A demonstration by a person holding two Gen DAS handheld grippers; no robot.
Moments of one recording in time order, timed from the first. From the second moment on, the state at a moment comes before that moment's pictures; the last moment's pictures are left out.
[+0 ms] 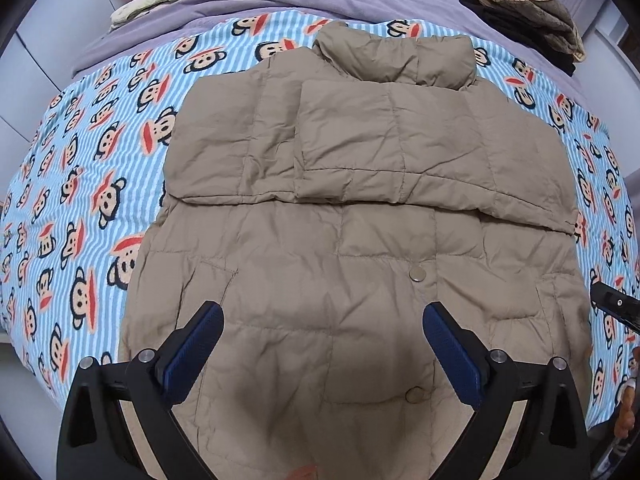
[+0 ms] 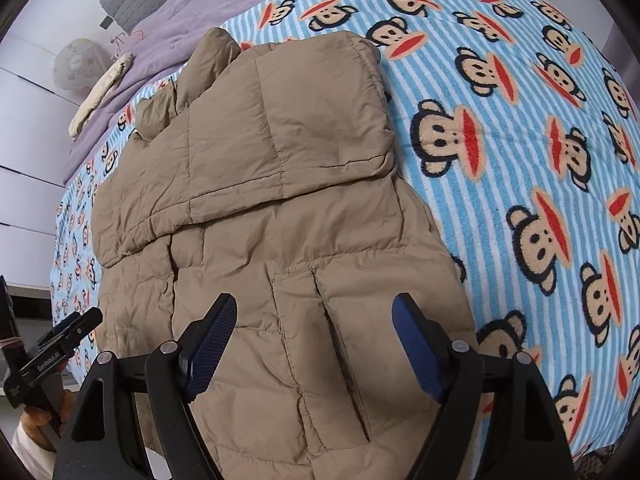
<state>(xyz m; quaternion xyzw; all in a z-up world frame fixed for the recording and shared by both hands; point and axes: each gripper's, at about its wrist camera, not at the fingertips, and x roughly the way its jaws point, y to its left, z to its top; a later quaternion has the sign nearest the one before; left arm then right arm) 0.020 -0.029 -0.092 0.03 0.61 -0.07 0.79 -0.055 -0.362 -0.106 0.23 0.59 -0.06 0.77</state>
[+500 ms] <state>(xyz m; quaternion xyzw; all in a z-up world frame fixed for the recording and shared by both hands) -0.019 -0.014 -0.080 0.04 0.61 -0.06 0.79 -0.069 -0.343 -0.107 0.24 0.60 -0.03 0.76</state>
